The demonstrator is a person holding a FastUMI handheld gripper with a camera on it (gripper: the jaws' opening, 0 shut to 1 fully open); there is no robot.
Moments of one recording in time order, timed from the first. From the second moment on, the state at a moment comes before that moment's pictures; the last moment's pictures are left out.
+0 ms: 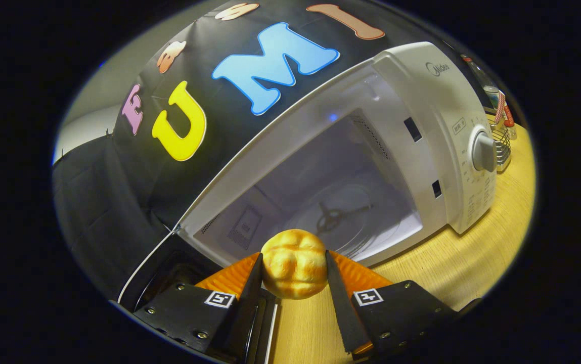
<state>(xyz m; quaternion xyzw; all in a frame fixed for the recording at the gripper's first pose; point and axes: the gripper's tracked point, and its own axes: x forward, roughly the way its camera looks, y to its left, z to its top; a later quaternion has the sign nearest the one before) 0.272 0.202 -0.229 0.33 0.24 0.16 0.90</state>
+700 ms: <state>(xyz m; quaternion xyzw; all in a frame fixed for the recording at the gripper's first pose) 0.339 0.200 -0.263 0.30 0.23 0.08 0.92</state>
